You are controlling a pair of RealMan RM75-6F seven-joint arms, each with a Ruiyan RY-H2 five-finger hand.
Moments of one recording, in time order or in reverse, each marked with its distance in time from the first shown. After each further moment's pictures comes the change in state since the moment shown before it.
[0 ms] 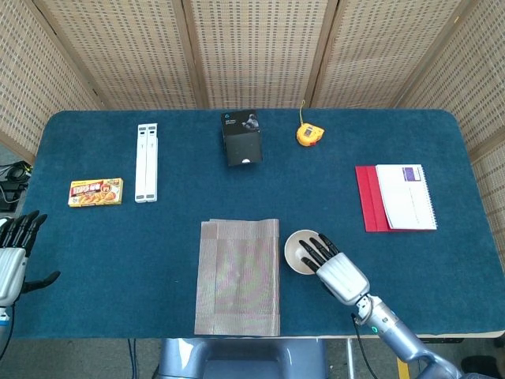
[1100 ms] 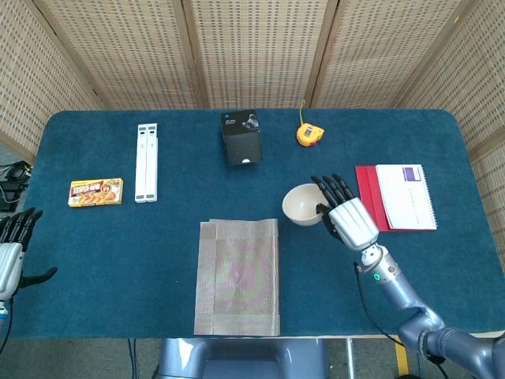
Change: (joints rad) left arm -0.020 0.003 -0.019 0.010 -0.068 -0.044 -0.013; right arm 0.159 -0.127 0.173 0.400 0.067 0.187 0.409
